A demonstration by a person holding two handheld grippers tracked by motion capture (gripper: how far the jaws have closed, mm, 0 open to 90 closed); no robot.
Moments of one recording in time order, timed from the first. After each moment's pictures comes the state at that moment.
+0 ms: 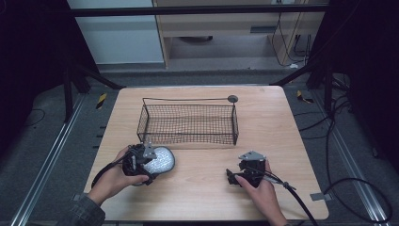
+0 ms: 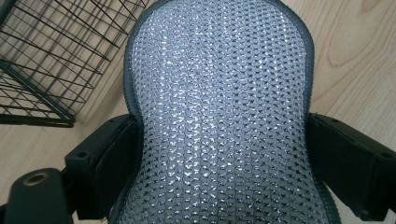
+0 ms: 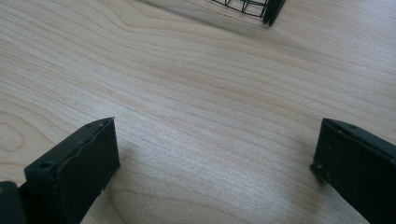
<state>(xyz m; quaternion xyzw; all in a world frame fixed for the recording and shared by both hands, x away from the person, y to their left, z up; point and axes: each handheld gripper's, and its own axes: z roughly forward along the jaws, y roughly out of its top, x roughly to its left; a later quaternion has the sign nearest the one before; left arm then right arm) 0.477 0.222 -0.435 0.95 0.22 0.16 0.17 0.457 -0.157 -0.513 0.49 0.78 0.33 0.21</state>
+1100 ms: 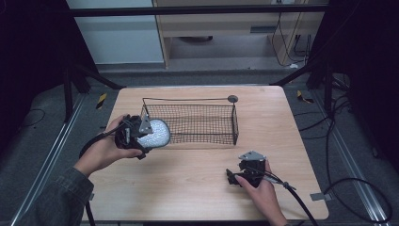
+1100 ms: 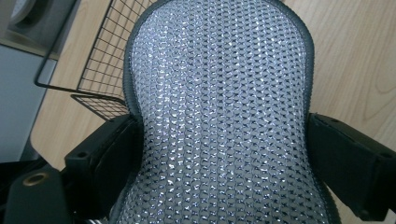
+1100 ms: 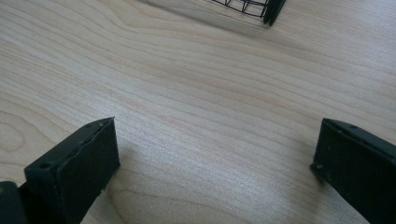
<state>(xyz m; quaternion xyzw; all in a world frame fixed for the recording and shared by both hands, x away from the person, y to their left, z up) 0.512 0.218 -0.345 0.95 0.16 0.24 0.14 0.457 -0.157 -0.513 0.49 0.78 0.33 0.21</state>
